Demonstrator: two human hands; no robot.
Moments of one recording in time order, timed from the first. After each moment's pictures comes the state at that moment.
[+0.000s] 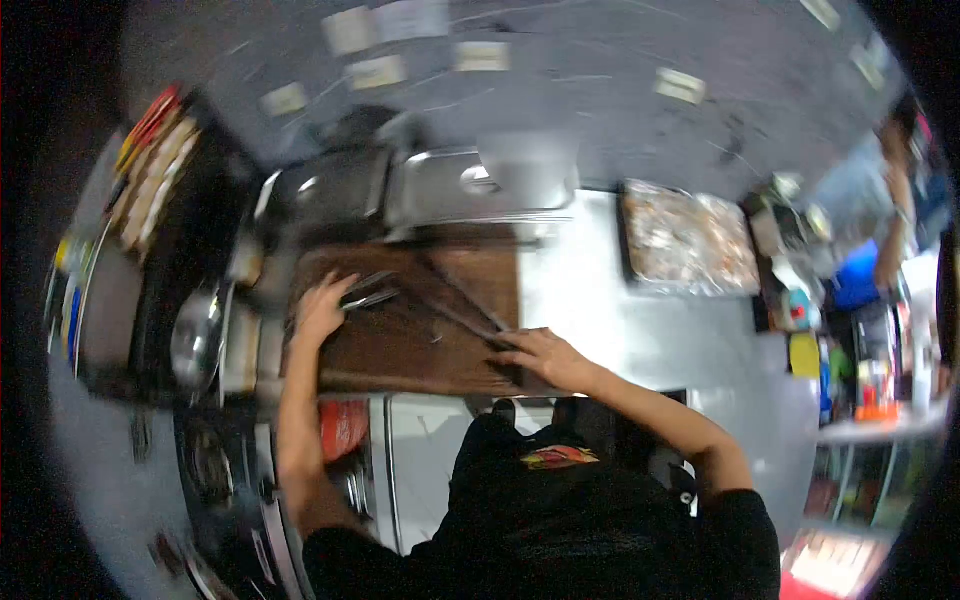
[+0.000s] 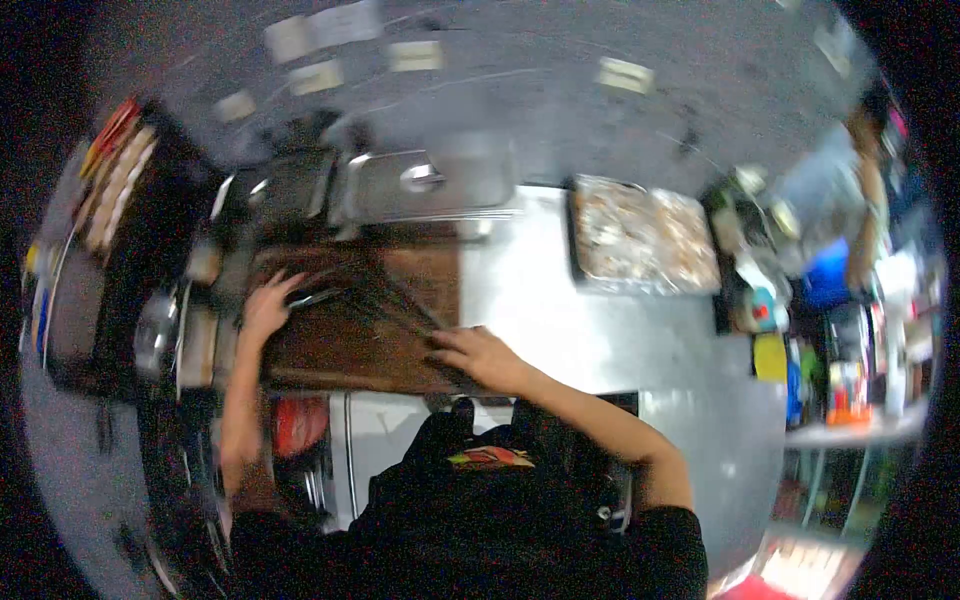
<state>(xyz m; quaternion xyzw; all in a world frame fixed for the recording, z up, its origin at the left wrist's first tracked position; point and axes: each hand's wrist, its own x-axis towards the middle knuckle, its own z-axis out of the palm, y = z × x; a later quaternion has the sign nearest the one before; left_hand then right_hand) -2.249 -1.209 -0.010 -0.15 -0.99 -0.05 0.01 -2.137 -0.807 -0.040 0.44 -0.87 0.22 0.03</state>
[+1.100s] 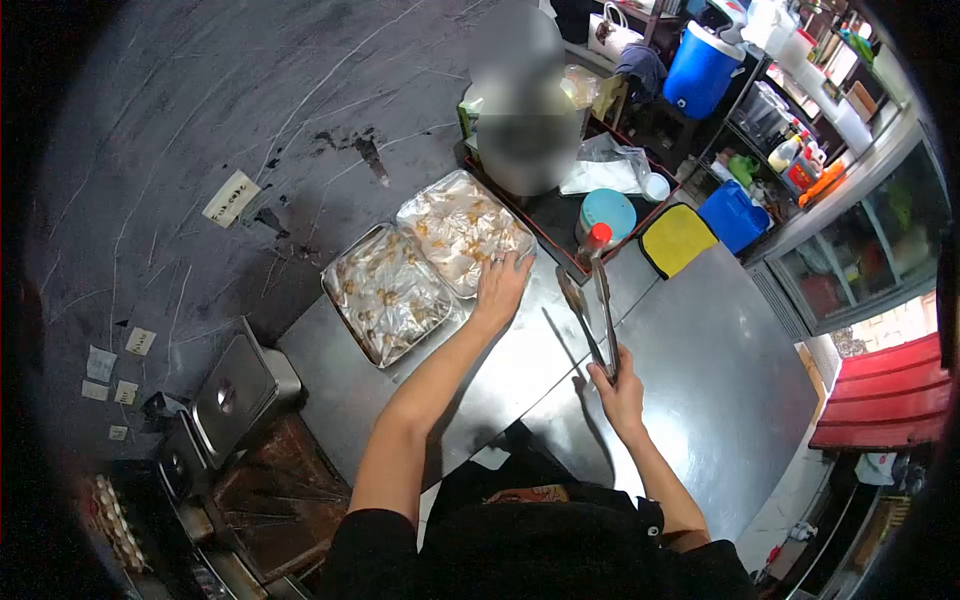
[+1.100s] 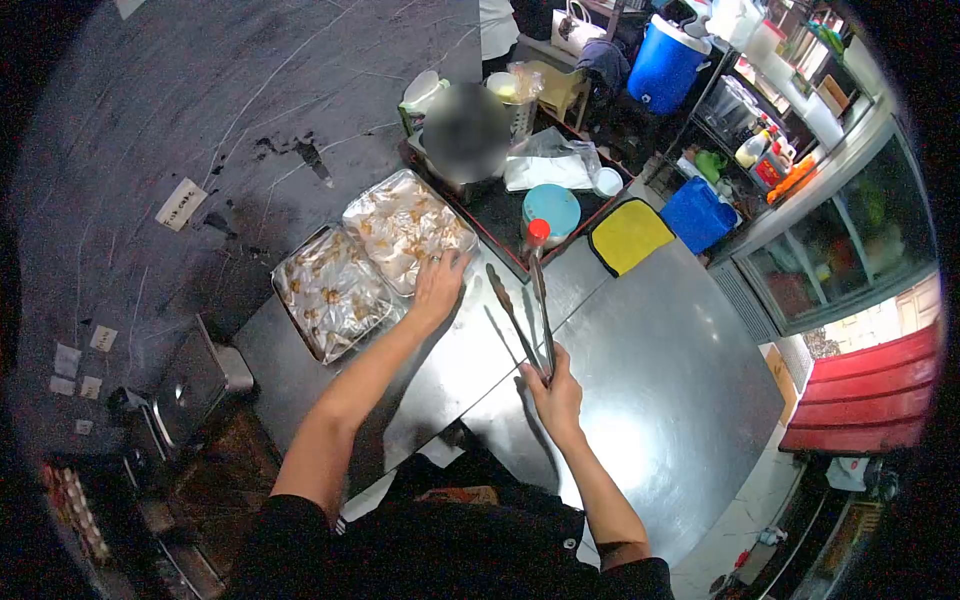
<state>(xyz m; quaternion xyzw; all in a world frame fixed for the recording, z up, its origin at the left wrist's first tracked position) -2.194 -0.437 -0.099 -0.62 -0.74 -0.19 0.17 -1.922 -0.455 -0.027 -0.51 -0.73 0.42 0.18</state>
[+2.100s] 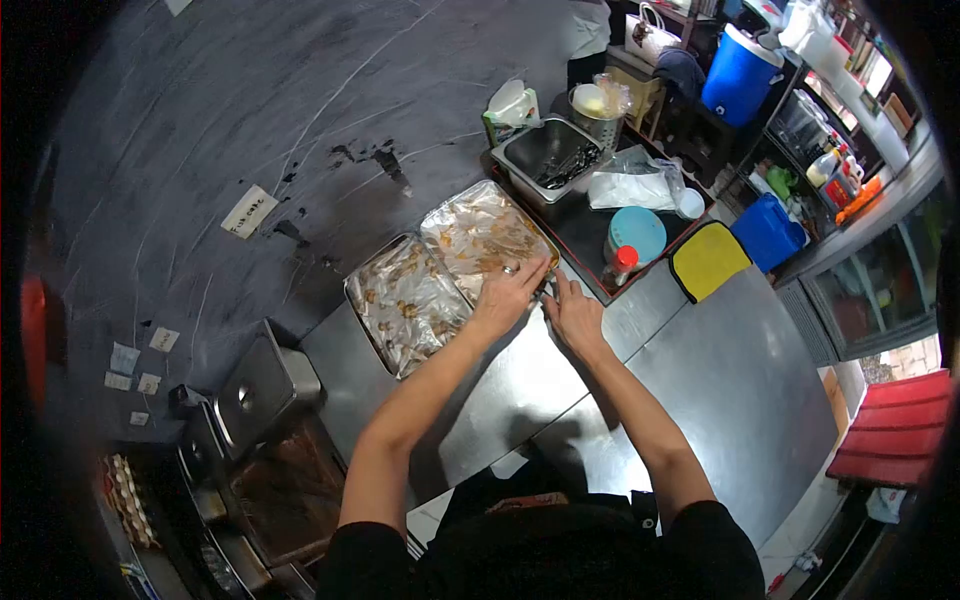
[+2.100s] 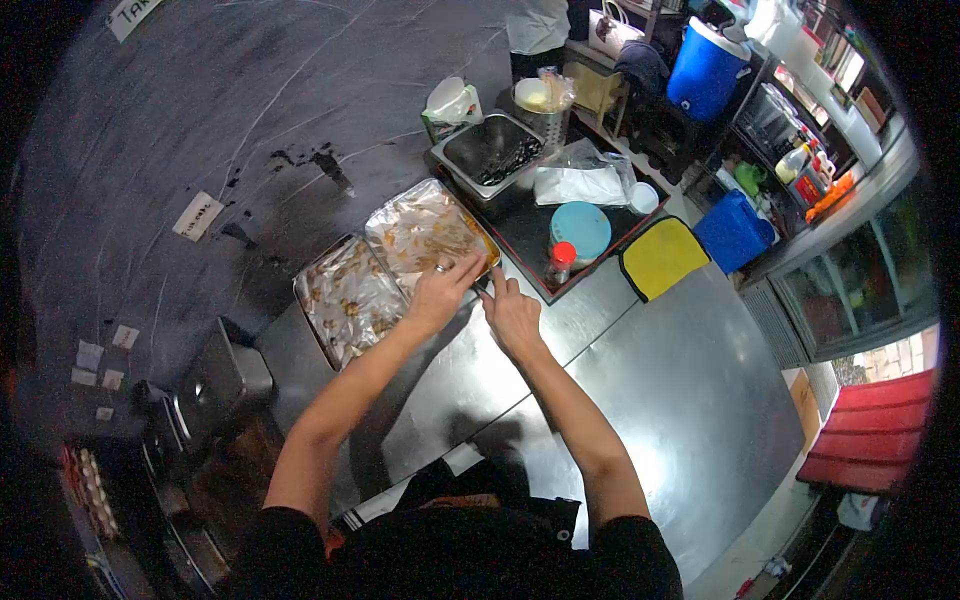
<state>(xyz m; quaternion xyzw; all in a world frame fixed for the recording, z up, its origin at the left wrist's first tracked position) -2.218 -0.448 -0.057 -0.68 -0.69 -0.16 0.17 -2.080 -0.364 -0.095 -0.30 -0.92 0.17 0.19</state>
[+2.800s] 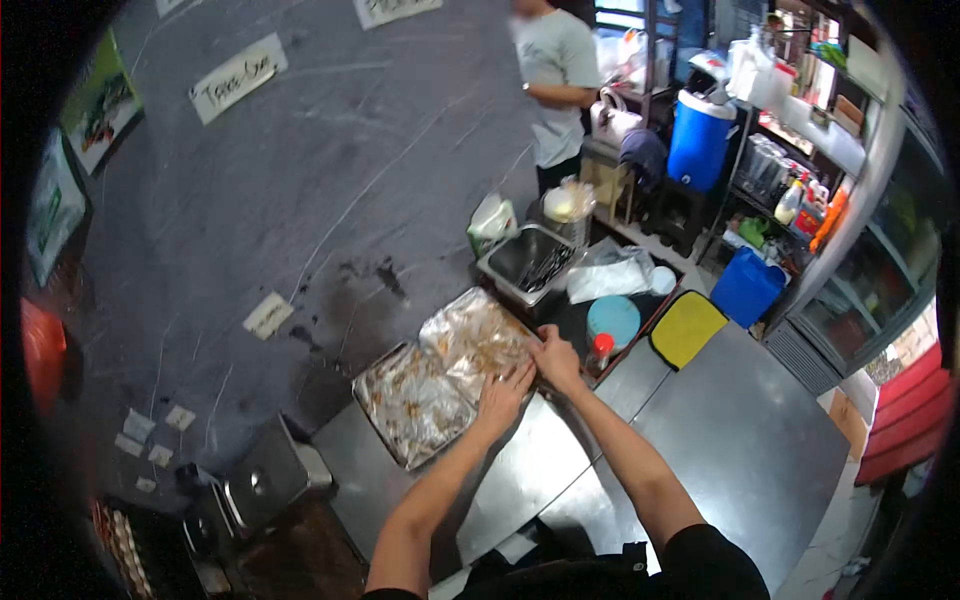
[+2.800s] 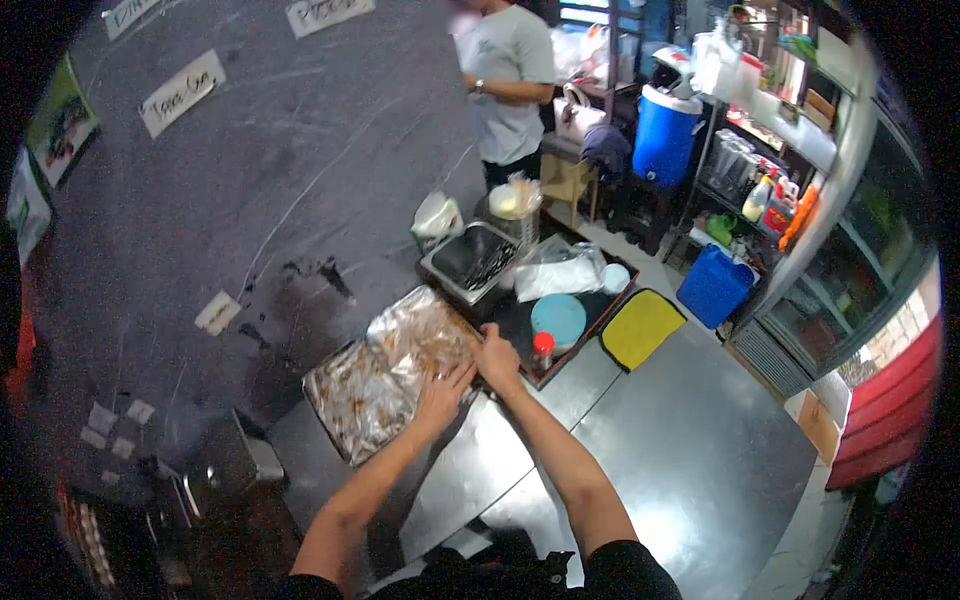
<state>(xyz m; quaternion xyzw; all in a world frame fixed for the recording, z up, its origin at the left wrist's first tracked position) -2.210 -0.456 -0.079 -0.68 -0.71 -0.11 0.14 -2.137 -0.318 -0.068 -0.43 -0.80 0.35 0.22</state>
